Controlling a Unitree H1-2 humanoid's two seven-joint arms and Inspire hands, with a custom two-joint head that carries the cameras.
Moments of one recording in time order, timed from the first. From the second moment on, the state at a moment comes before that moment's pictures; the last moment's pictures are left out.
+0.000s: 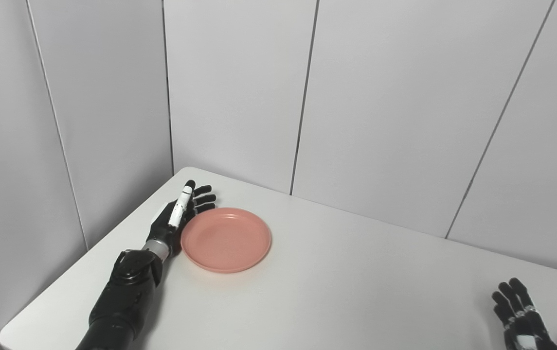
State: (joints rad) left arm -0.53 0.36 0.25 0.82 -0.26 -0.14 -0.22; right arm -0.10 -0.08 -0.08 0.10 0.15 -0.21 0.11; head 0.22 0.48
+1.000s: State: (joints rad) left arm -0.54 0.24 0.19 0.77 -0.25 -0.16 -0.22; right arm -0.03 0.02 0.02 -0.04 0.02 -0.01 0.01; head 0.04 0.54
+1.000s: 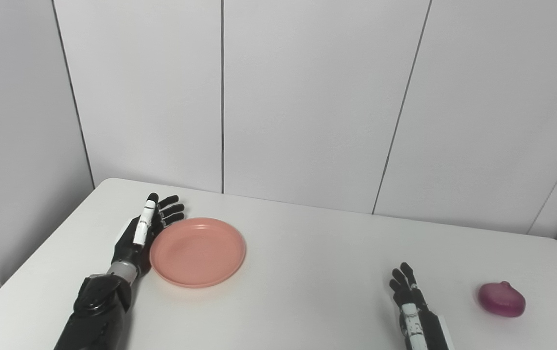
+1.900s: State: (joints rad) left arm -0.41 0.11 0.11 0.44 -0.15 0.03 -0.08; right arm -0.02 0.02 0.02 -0.05 0.01 0.00 0.00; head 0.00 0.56
